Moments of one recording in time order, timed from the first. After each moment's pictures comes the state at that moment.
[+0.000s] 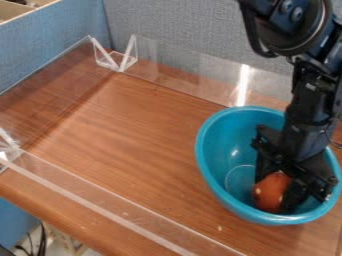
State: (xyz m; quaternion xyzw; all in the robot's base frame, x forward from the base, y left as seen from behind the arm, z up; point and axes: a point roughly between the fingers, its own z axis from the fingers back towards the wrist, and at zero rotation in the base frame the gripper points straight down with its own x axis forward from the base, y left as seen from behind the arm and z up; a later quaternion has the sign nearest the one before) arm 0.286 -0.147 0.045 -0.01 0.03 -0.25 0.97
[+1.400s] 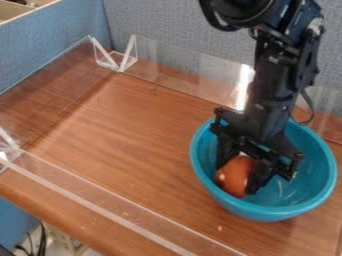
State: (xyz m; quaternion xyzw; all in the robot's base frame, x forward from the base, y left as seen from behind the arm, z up) arm 0.270 -0.111 0.069 0.00 0.05 -0.17 0.98
